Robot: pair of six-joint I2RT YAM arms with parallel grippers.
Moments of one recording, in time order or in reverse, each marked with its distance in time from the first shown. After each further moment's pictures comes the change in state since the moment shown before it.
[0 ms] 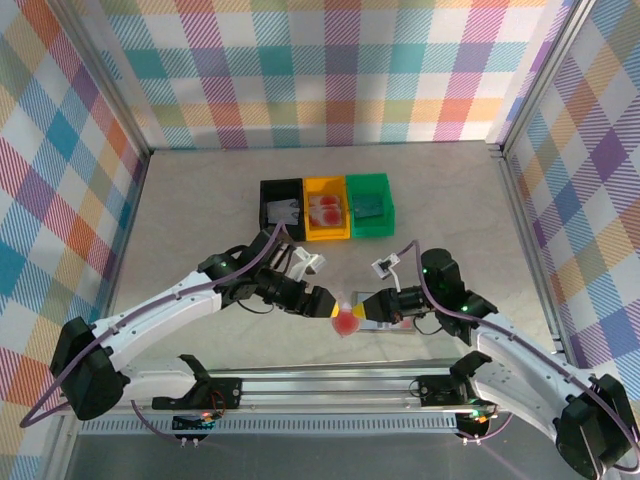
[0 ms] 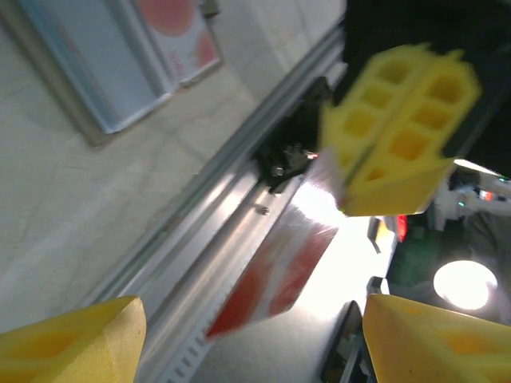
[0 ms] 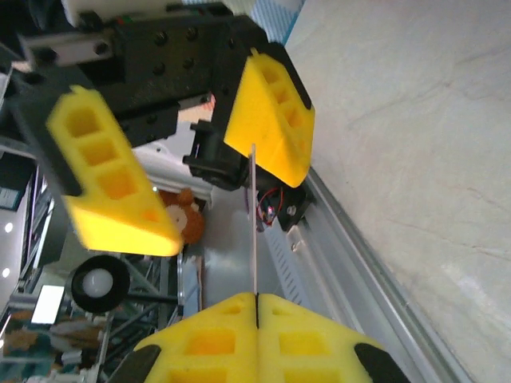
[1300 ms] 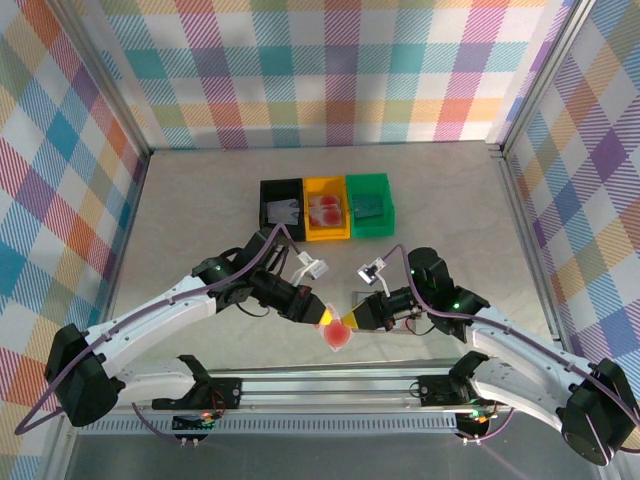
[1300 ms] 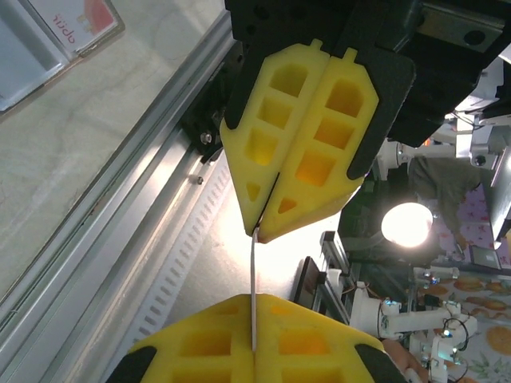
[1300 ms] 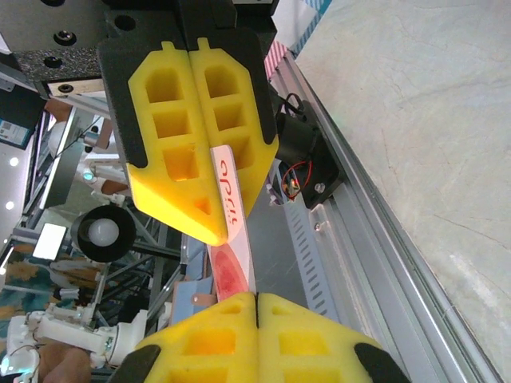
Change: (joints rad) left arm 0.000 -0.039 -0.022 0.021 0.167 0.039; right arm 0.105 0.048 0.062 -0.013 -0.006 -0.080
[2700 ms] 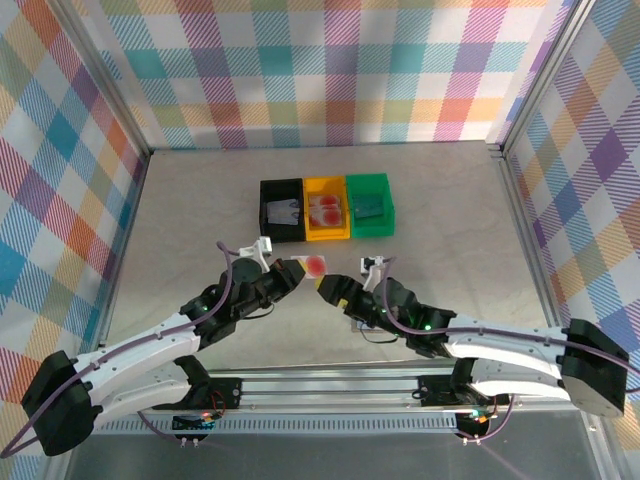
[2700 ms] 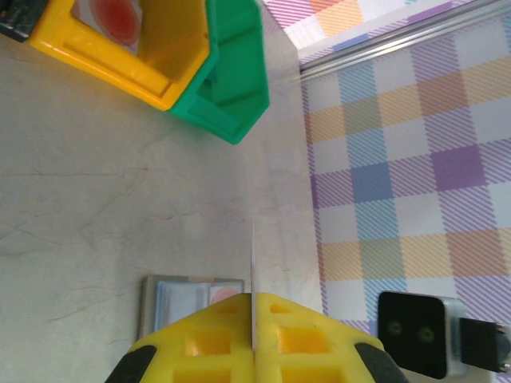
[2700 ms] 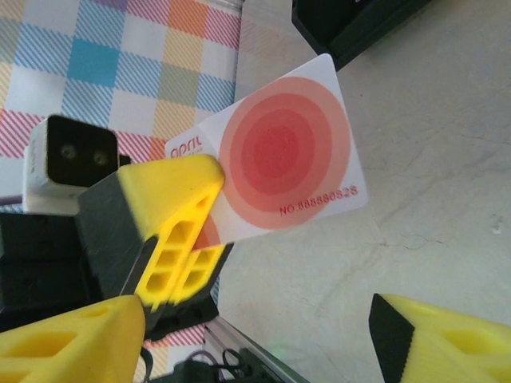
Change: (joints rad) left arm -0.049 -0.228 -0.415 0.714 -0.965 -0.659; right arm 0.439 0.197 -0.017 0.411 1.210 0.683
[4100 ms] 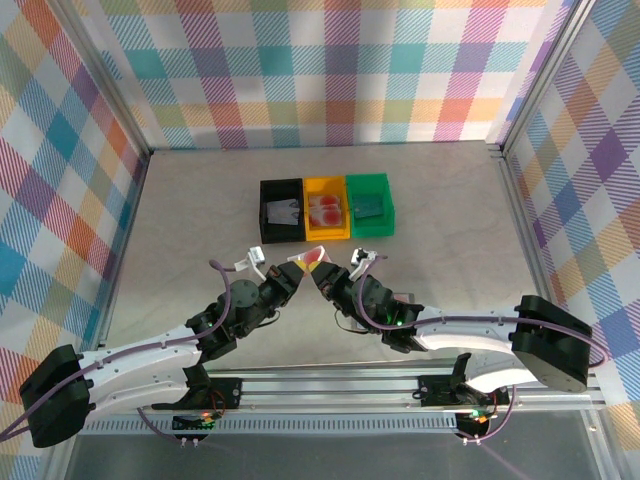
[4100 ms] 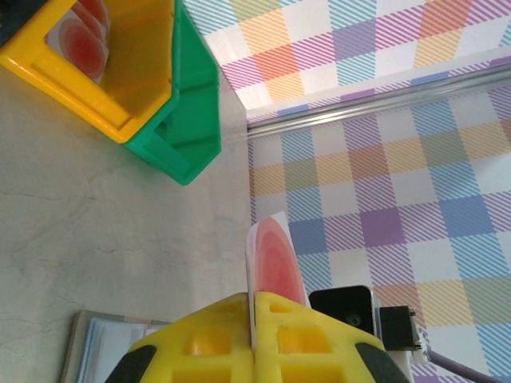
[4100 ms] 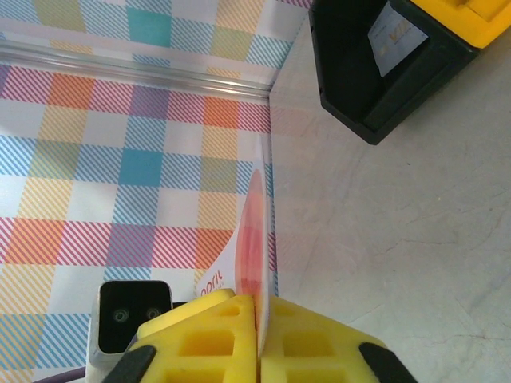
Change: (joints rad) left arm -0.117 -0.022 -0.139 0.282 -0.229 -0.142; right arm 0.021 0.206 0.065 0.259 0.233 0.135
